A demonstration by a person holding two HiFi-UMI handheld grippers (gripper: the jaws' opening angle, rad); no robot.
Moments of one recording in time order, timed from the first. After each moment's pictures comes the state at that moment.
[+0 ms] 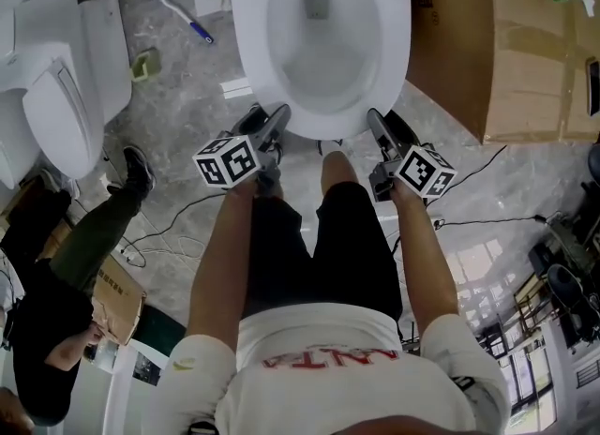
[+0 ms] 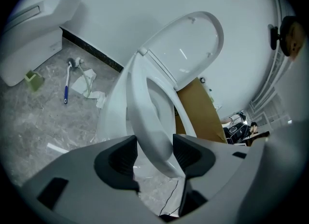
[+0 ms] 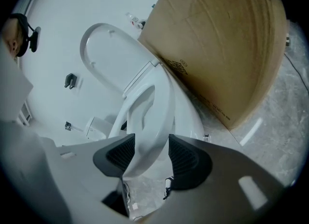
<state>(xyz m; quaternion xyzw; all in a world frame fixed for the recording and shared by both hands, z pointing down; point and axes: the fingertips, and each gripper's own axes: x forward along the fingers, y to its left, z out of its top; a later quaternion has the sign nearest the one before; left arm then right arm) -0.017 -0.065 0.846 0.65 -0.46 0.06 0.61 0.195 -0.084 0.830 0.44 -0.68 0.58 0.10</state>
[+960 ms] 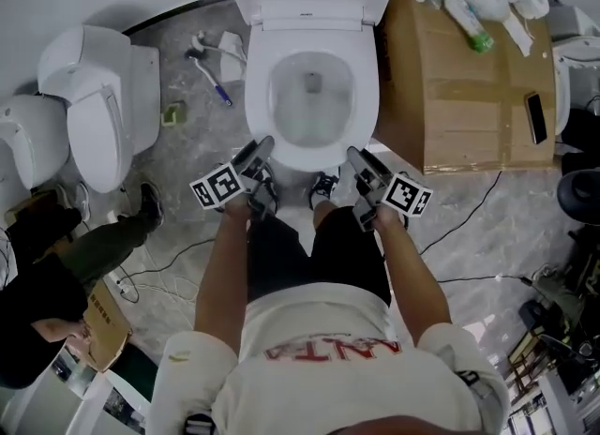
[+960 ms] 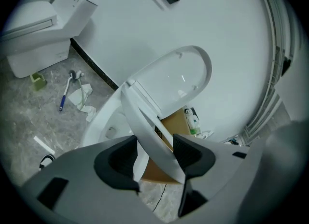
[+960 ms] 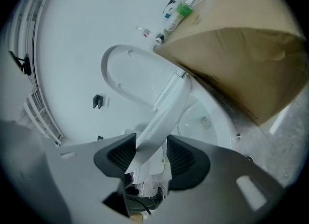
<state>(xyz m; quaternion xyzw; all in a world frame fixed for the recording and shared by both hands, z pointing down) -0.029 -0.107 0.719 0.63 -0.50 -0.06 0.60 0.187 -0.123 0.707 0.34 -0.69 0.64 -0.01</state>
